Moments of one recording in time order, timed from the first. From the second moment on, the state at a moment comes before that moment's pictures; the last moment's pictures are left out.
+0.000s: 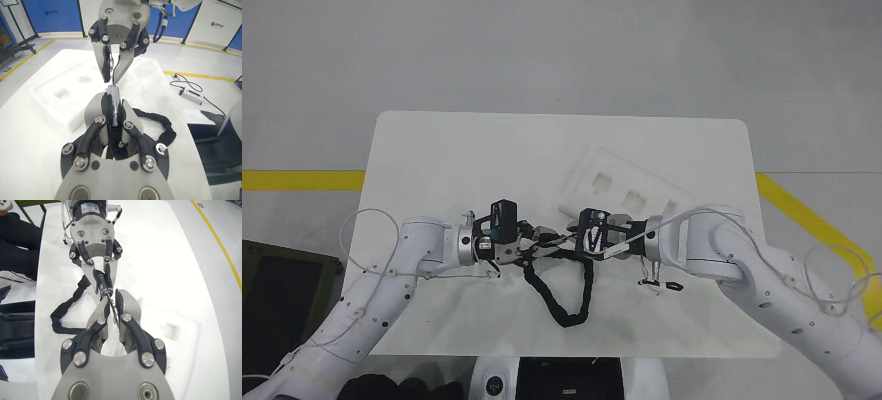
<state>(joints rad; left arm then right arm) 1.07 -0.91 -0.99 -1.56 1.25 -1.00 0.25 -0.79 -0.87 0.73 -1.91 -0.87 -0.58 0.57</state>
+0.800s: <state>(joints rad) 1.09 -0.88 -1.13 -1.43 1.15 -0.98 0.12 -1.04 -0.82 0.93 -1.94 -1.21 -0.63 0.19</state>
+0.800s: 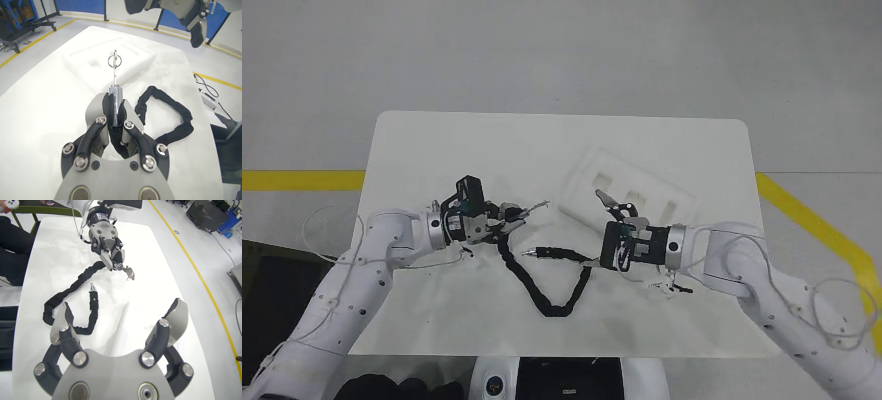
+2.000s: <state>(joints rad) 1.20 -0.85 -1.26 -1.53 1.00 -0.88 -0.22 -1.40 -0.78 1.22 -1.96 -1.35 -0.59 -0.12</state>
